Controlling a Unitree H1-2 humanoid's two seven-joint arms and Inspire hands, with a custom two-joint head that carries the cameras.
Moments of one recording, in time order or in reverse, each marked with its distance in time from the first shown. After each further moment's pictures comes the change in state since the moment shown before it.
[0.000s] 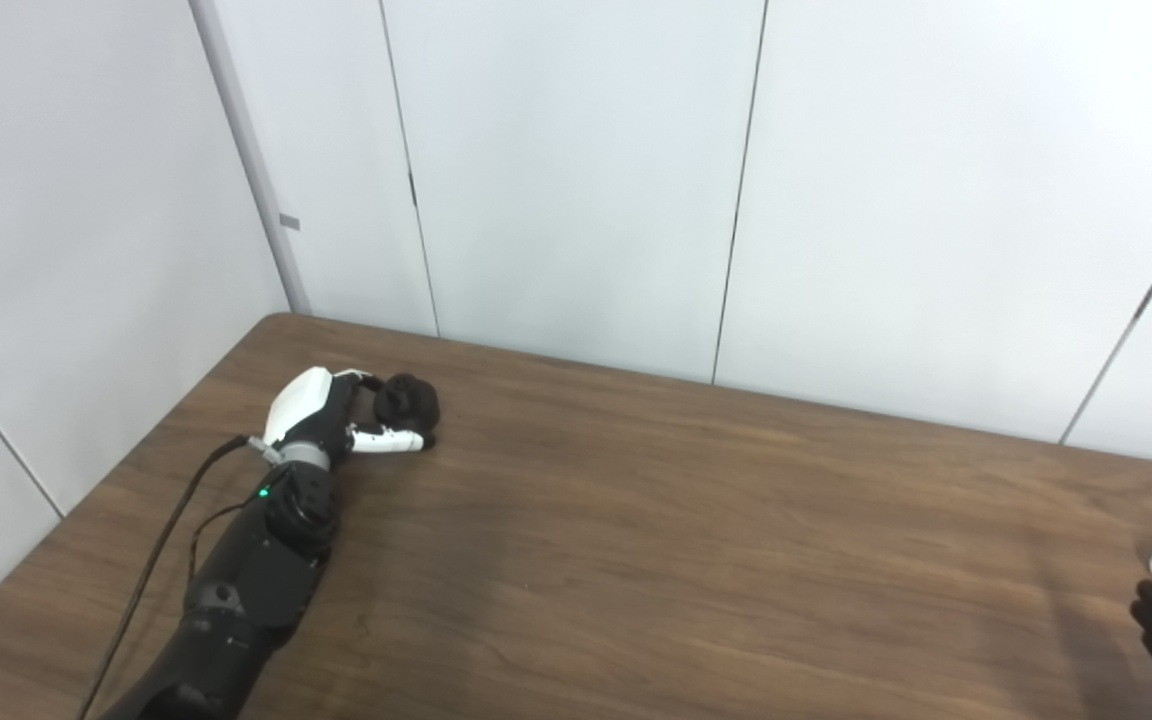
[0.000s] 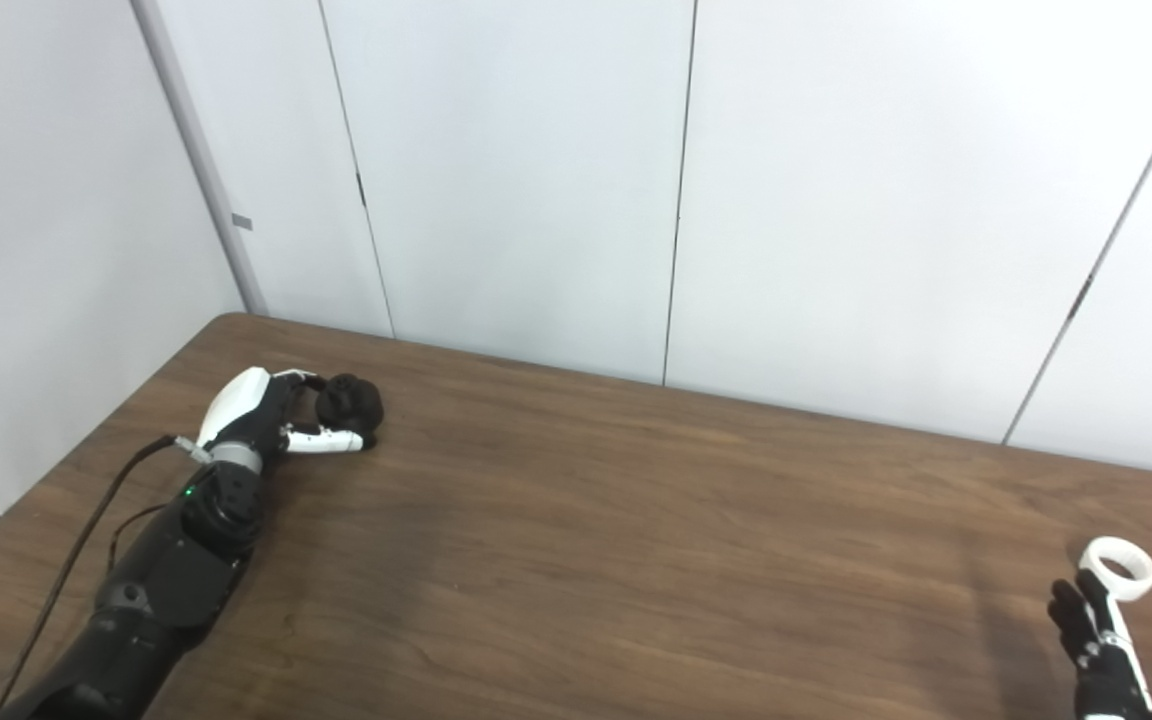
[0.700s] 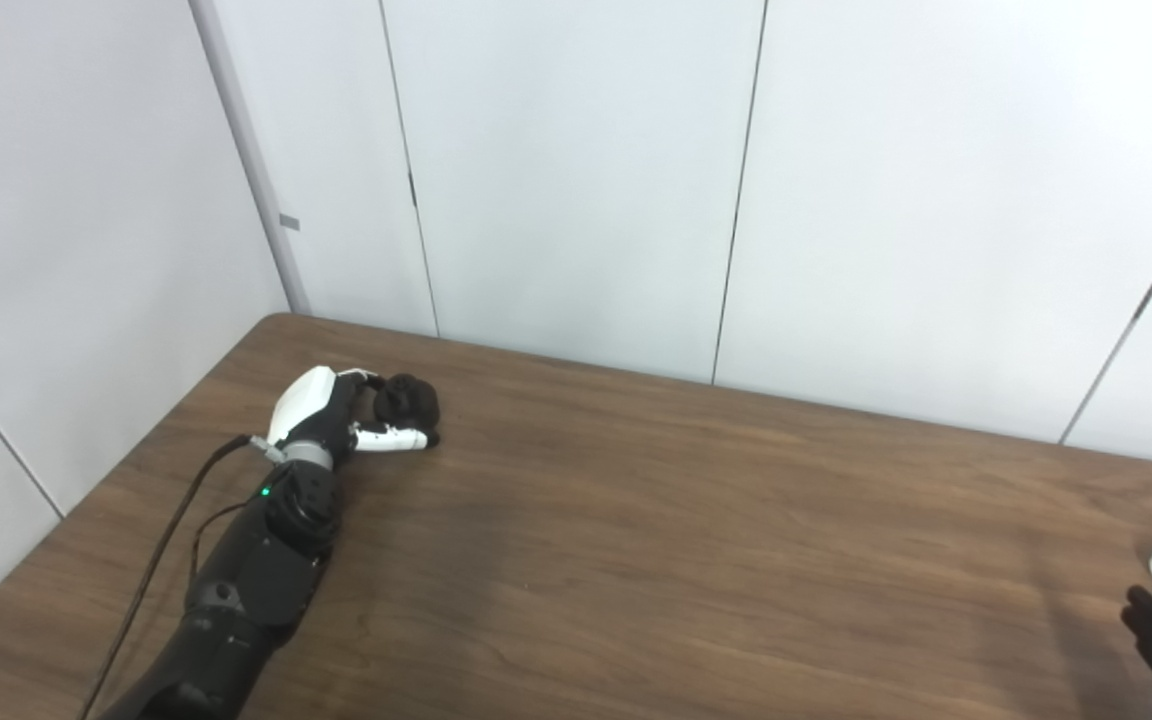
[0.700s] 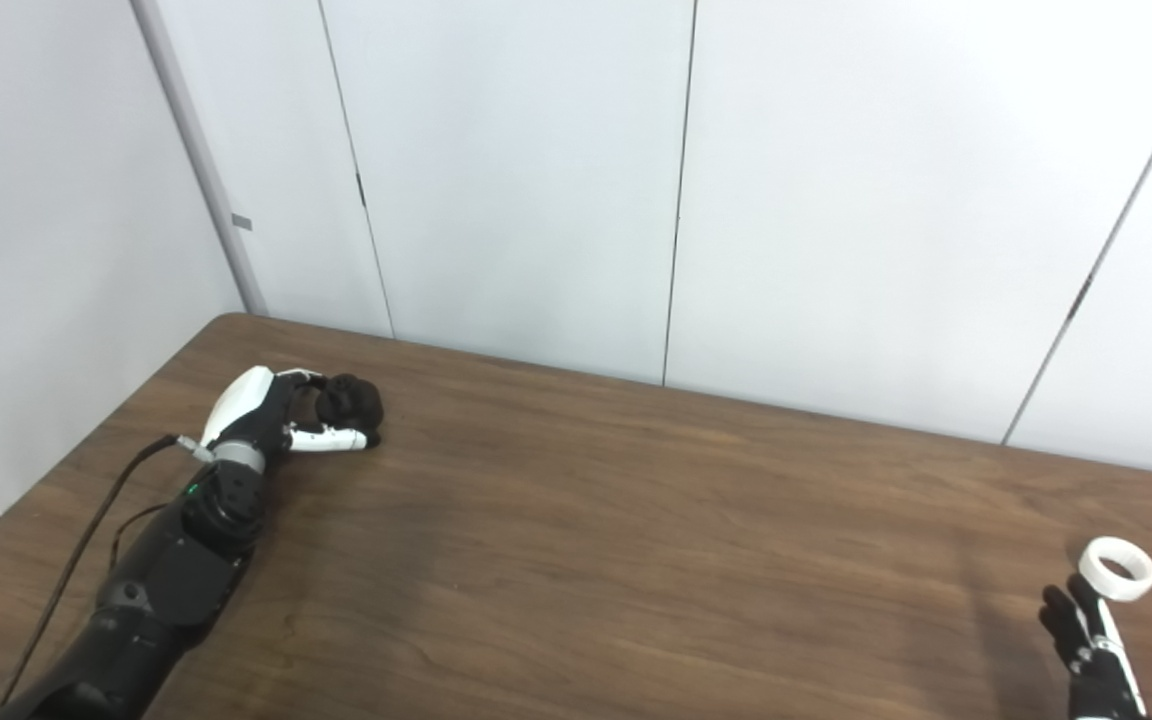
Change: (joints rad) left arm -0.003 0.000 -0.006 0.000 -0.026 -0.013 -0.004; right arm 0.011 0.013 0.000 -0.017 -0.022 0.018 -0.001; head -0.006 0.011
